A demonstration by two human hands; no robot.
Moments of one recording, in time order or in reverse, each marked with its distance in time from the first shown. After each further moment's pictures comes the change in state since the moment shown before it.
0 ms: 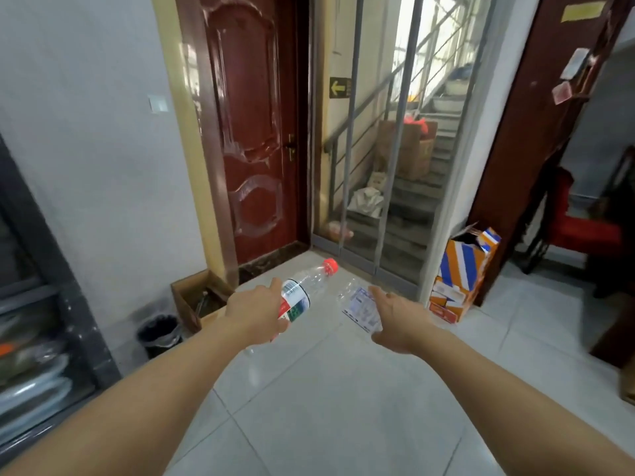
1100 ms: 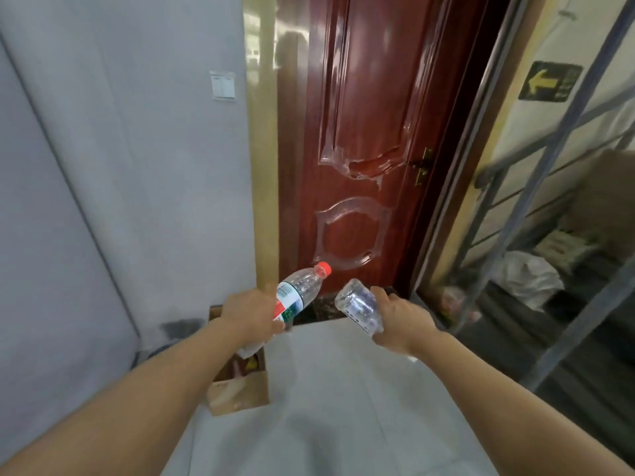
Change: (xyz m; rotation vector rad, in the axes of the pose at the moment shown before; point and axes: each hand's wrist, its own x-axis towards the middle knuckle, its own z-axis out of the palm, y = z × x) left_hand 0.600 -0.179 0.068 -0.033 -0.078 -0.559; right_hand 0.759 0.006 0.024 -0.015 -0.070 -0.544
